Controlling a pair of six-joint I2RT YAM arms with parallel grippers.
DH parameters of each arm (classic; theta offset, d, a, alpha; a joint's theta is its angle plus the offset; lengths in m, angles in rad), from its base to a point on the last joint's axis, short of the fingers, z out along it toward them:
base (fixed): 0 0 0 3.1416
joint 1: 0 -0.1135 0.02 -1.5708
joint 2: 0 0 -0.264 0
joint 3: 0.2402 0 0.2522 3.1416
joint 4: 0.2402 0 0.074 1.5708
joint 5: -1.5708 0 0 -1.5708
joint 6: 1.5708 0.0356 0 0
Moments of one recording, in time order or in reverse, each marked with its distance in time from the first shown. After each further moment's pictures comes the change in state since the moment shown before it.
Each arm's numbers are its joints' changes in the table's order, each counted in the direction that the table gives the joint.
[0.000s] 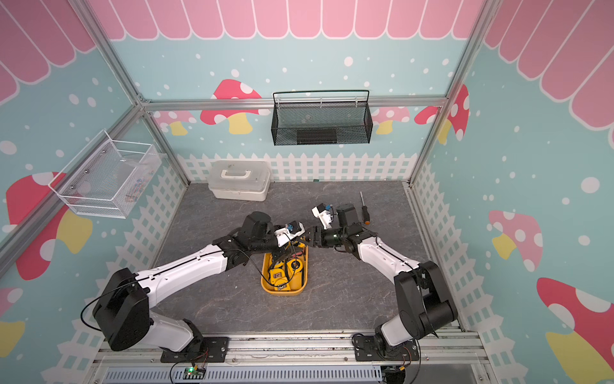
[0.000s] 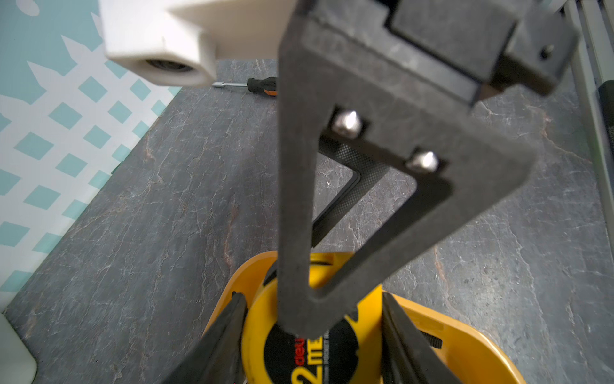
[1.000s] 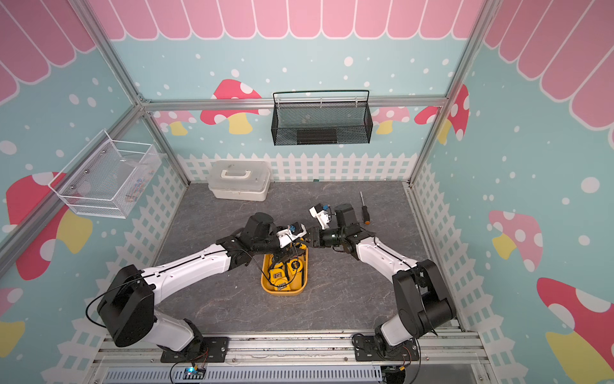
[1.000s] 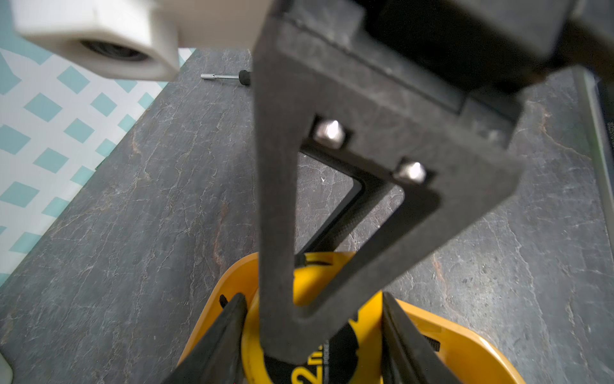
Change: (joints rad) left arm 0.005 -0.031 0.000 -0.011 -0.004 -0.004; right arm -0.013 -0.011 0.000 -0.034 0.024 0.015
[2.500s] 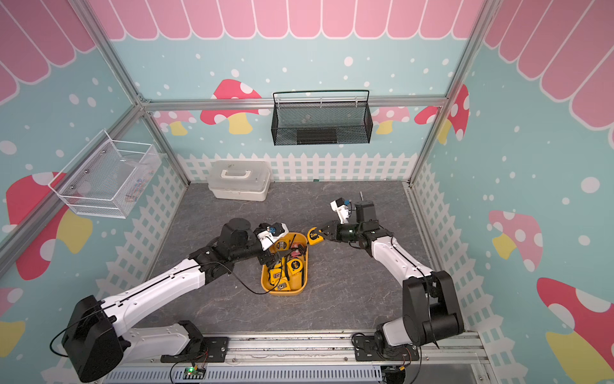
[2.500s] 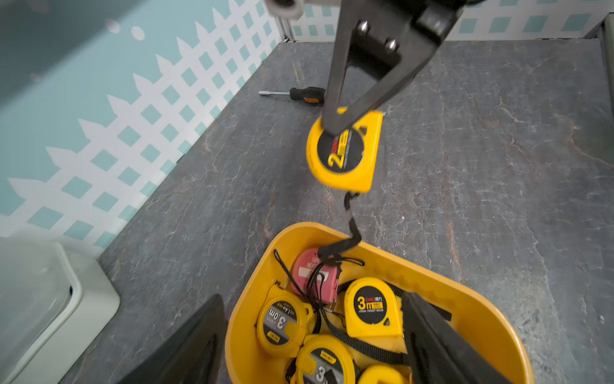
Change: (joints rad) left arm -0.050 0.280 -0.164 -0.004 0.099 -0.006; right arm 0.204 0.097 -0.007 0.131 -0.008 -0.072
